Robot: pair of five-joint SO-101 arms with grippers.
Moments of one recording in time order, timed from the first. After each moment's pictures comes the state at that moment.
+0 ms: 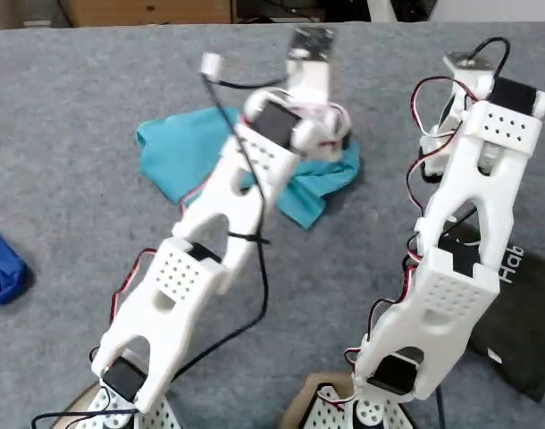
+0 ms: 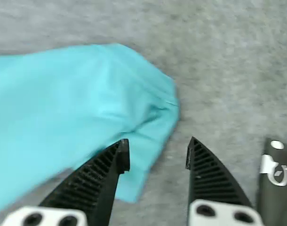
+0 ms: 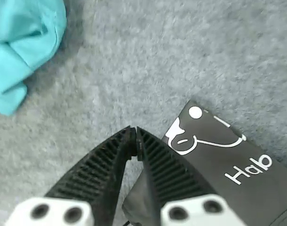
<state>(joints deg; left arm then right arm) 29.9 52.8 -84.7 93.0 11.6 18.5 30.3 -37.8 101.5 16.8</state>
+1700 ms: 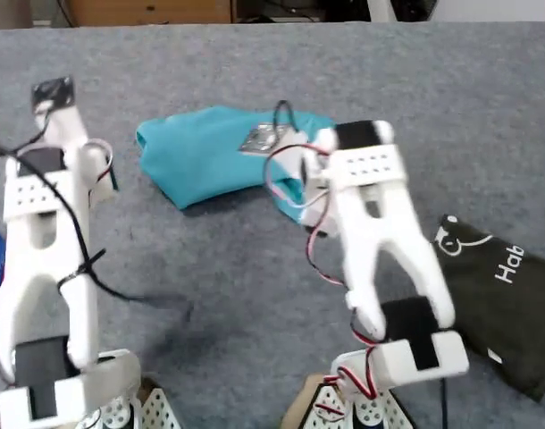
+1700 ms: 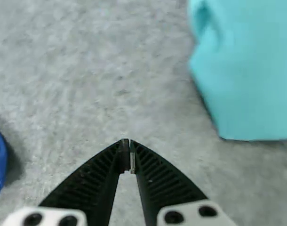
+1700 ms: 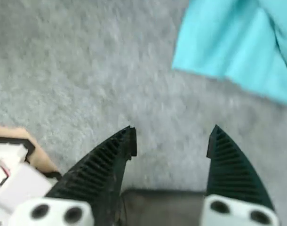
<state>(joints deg) -15.6 -14.7 24.4 64.6 -3.8 -15.2 1.1 9.3 88.9 45.1</state>
